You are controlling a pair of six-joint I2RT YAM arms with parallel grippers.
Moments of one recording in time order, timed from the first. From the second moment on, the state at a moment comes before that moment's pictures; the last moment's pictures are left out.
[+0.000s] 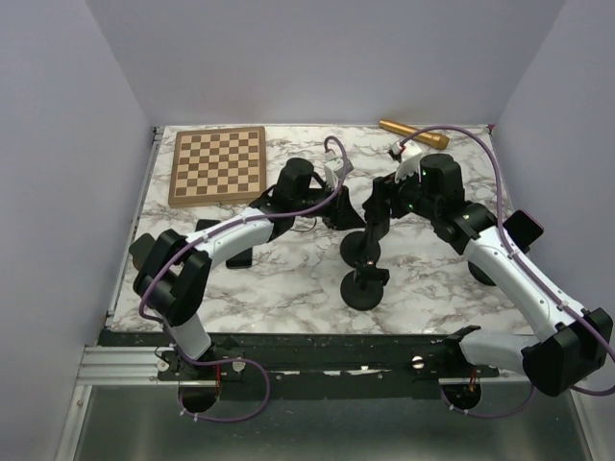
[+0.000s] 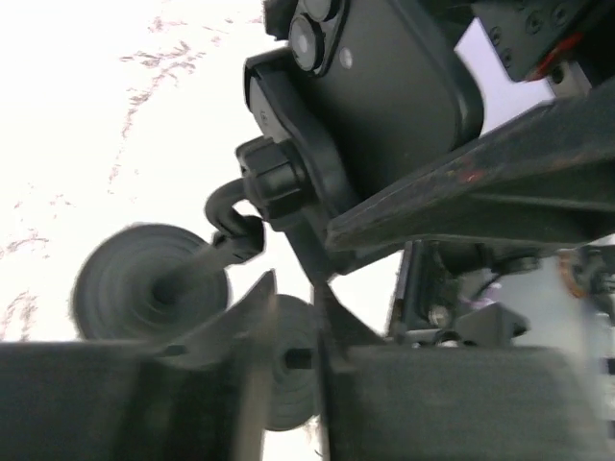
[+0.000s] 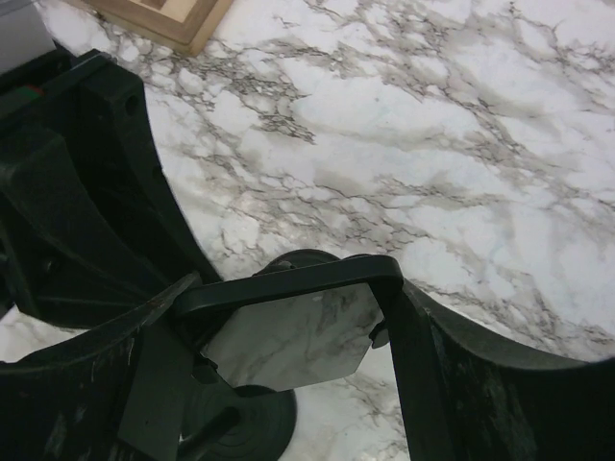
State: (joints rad) left arm -0.65 1.72 1.20 0.17 0.79 -0.40; right arm 0.45 1.20 1.09 -0.37 -0.18 0.00
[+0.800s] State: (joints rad) left arm -0.73 1.61 1.09 0.39 0.50 -0.39; right arm 0.48 1.23 1.12 -0.37 -0.05 0.16
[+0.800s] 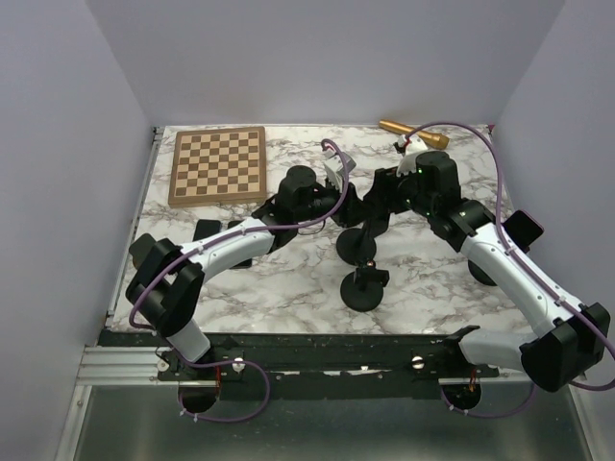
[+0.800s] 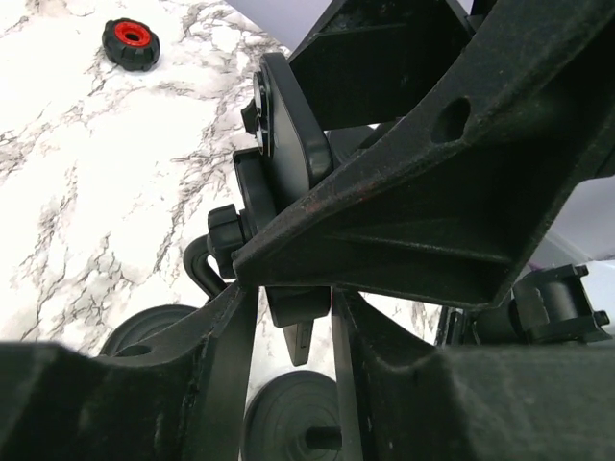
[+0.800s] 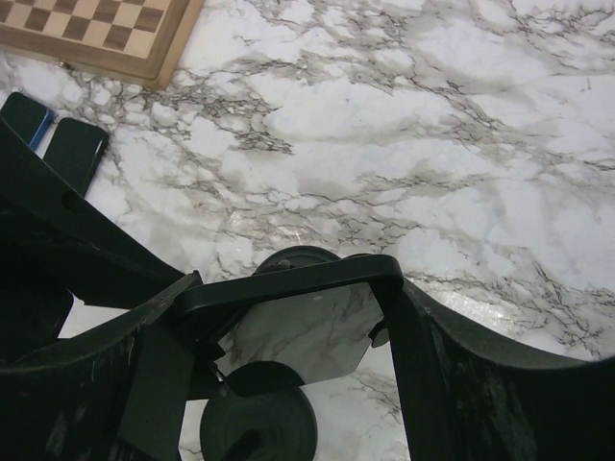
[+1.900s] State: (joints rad) left arm -0.76 1.69 1.18 0.31 0.42 -0.41; right arm 0.46 1.25 1.13 -0.36 0.02 0.17
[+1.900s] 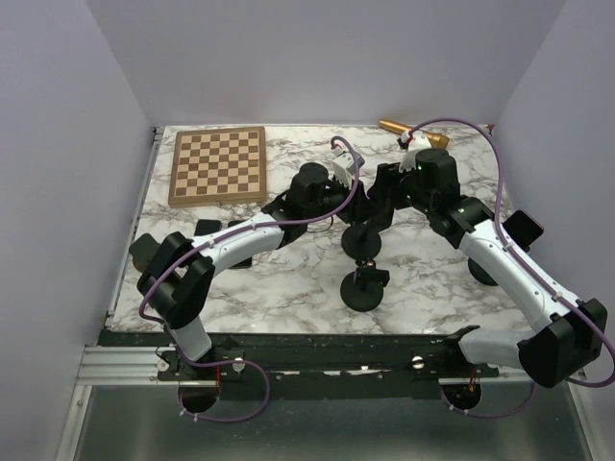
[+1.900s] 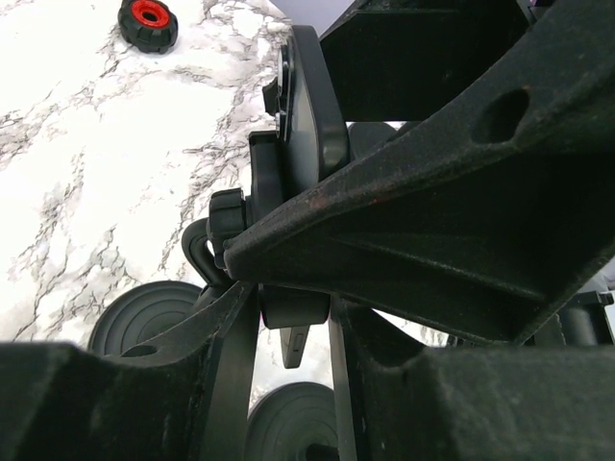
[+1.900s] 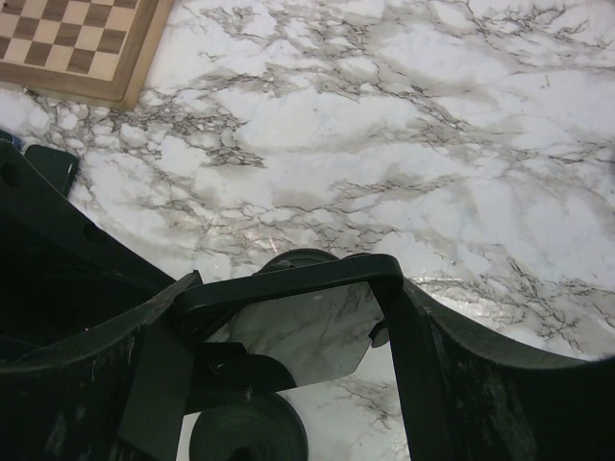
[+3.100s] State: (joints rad) left arm -0.64 1.79 1.19 0.47 0.88 -0.55; right arm 0.43 1.22 1.09 -0.33 -0.27 -0.08
